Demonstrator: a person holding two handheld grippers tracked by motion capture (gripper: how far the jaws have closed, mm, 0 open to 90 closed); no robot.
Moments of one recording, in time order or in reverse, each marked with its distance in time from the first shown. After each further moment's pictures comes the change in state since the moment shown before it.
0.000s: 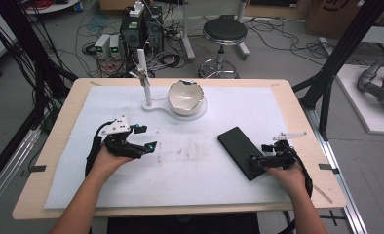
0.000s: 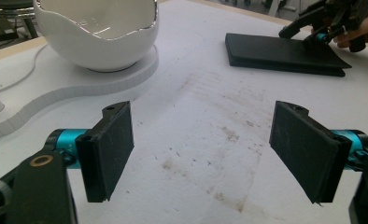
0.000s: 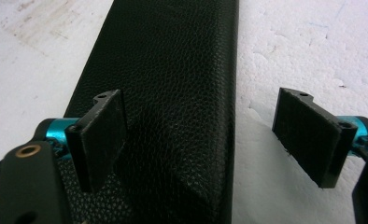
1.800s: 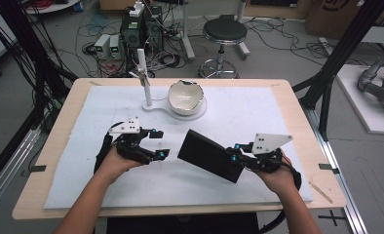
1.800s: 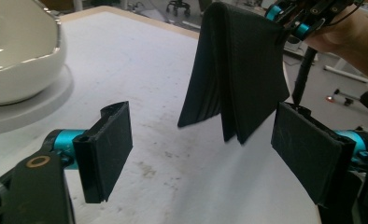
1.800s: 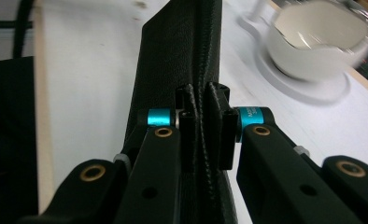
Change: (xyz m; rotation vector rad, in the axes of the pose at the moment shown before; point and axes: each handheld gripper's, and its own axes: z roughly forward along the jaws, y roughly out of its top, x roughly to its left) left arm -0.030 0.022 0.018 -0.030 -0.261 -0.031; right arm 0.126 0.059 -0.035 -0.175 0.162 -0.678
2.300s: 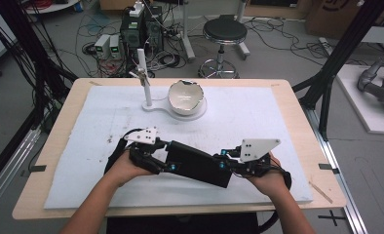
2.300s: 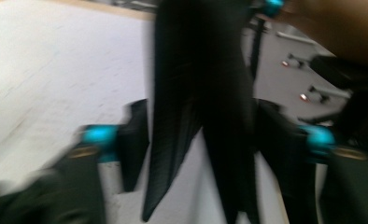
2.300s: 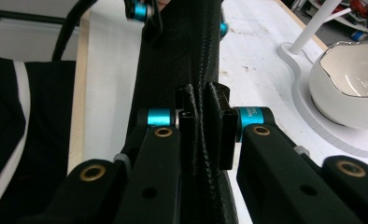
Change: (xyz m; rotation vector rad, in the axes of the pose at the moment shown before) left arm -0.022 0.001 0.026 0.085 -0.204 0.123; right arm 0.017 0.019 0.017 -0.040 0.100 -0.102
